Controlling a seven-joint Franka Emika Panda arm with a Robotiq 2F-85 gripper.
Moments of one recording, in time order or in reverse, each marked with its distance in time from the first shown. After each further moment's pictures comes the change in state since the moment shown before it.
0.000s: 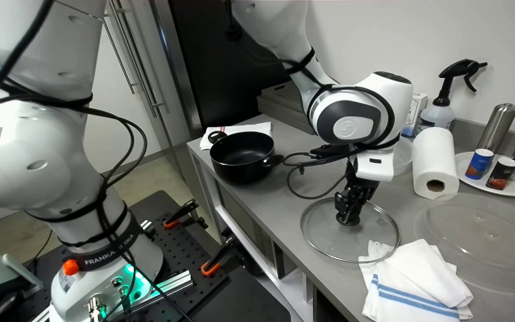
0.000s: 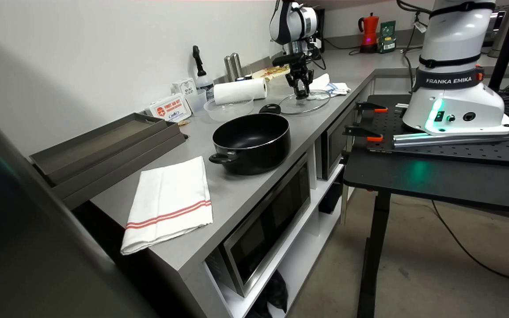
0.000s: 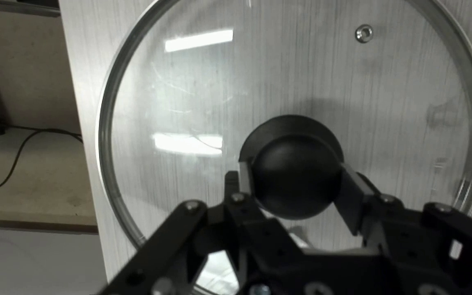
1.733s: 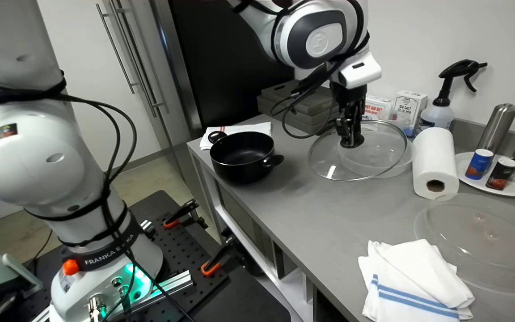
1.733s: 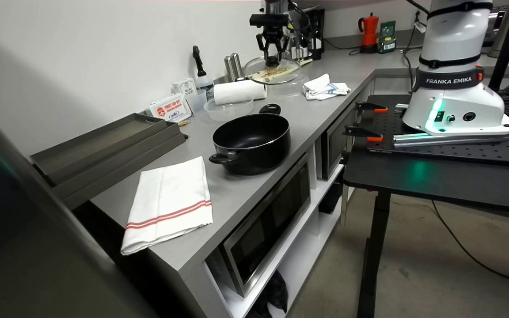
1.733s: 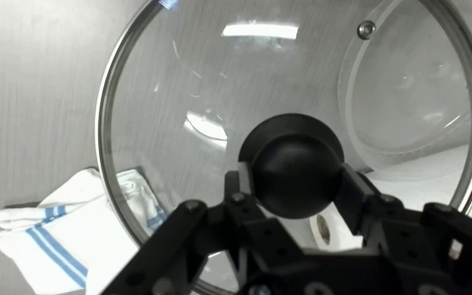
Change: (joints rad) arm 0.144 -0.369 0.029 -0.126 -0.207 0.134 -0.018
